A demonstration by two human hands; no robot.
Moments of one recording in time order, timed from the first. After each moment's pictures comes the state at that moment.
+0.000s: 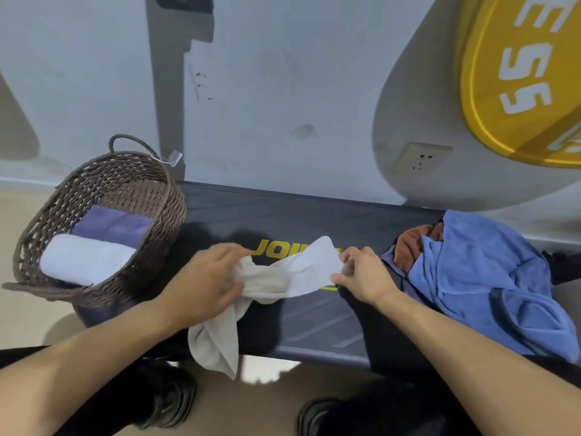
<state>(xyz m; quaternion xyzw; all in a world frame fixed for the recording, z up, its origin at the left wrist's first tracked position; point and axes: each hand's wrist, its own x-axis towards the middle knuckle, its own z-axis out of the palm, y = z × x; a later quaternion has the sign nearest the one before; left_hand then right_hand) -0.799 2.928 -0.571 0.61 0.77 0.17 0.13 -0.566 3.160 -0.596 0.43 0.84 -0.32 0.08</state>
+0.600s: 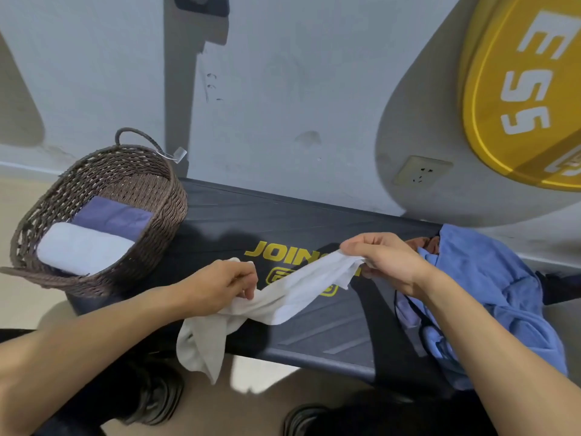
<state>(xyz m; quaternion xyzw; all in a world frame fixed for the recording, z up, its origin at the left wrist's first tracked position) -0.785 2.948 -0.567 0.50 0.74 0.20 0.39 -0.566 3.193 -0.520 0.41 0.64 -0.65 0.02</state>
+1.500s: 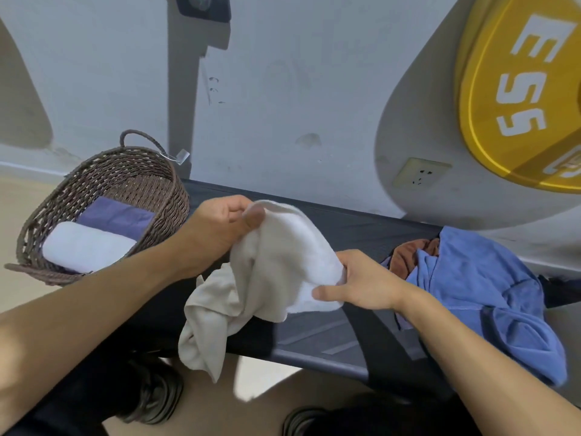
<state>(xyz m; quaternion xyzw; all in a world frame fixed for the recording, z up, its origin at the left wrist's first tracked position) -0.787 2.987 -0.482 0.32 0.65 0.55 0.41 -0.570 3.150 -0.497 0.24 0.80 -0.54 0.12</state>
